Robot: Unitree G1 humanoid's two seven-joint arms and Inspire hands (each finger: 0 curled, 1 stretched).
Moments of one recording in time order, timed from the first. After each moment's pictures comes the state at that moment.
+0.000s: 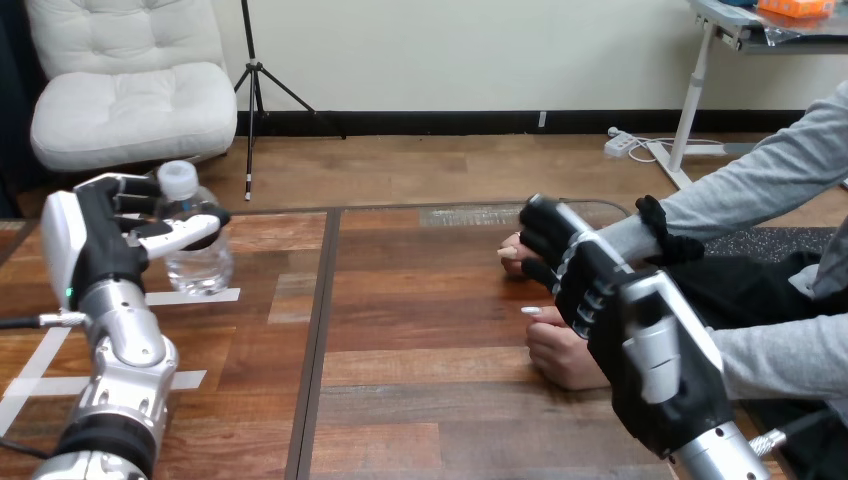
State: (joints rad) left arm -0.66 0.36 0.06 1.10 0.17 -0.22 0.45; right arm 0.17 -0.16 -0.03 -0.08 0.21 -0.27 0.49
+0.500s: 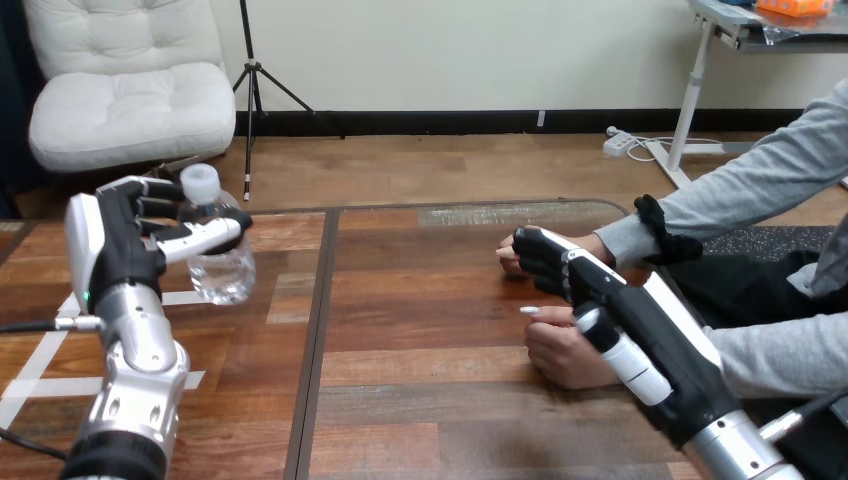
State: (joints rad) left arm -0.57 0.33 0.06 0.91 0.16 -0.11 0.40; right arm 0.08 -0.25 -0.05 0.11 0.03 -0.43 0.45
